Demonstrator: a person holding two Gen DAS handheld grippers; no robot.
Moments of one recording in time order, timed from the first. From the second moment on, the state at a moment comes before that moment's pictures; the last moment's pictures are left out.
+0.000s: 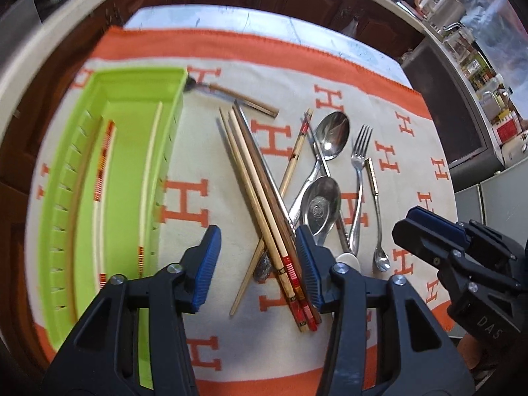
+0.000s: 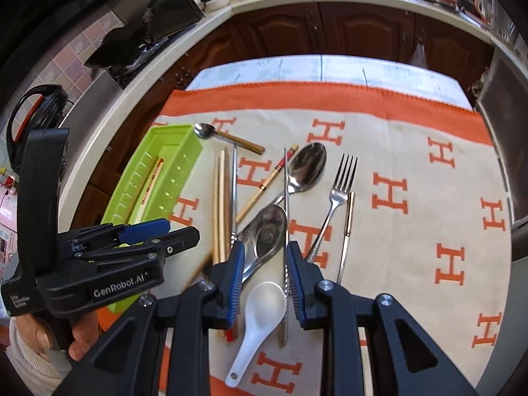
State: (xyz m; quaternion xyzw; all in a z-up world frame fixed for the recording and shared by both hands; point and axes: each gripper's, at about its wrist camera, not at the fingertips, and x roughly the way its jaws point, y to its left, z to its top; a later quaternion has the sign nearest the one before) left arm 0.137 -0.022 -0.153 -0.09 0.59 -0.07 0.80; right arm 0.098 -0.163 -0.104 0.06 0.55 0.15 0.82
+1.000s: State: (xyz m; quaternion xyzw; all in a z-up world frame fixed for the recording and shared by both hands) left arm 0.170 -0.017 -0.198 -0.13 0.64 -0.03 0.76; right arm 0.116 -0.164 -0.131 0.08 0.56 0.18 0.80
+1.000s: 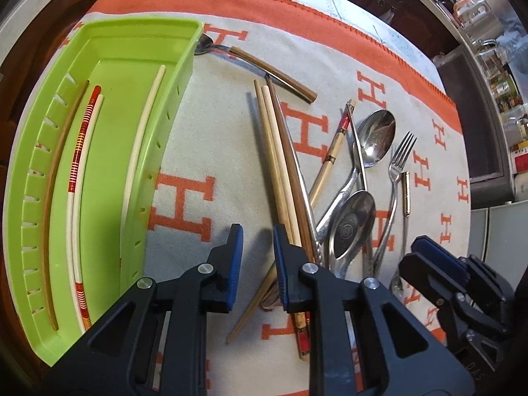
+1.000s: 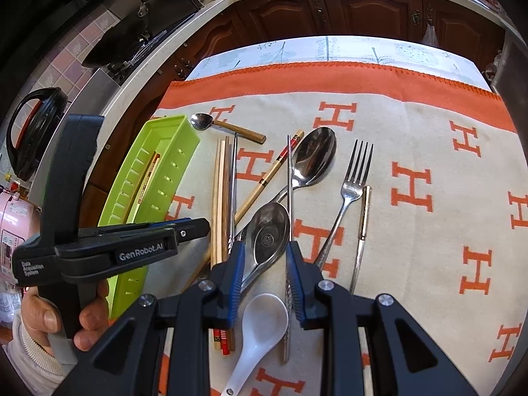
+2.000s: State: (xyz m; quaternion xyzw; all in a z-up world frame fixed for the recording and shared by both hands) left arm 0.158 0.002 -0.182 -0.16 0.63 -0.05 0.76; right arm 0.135 -0.120 -0.142 0.09 0.59 0.22 0.77
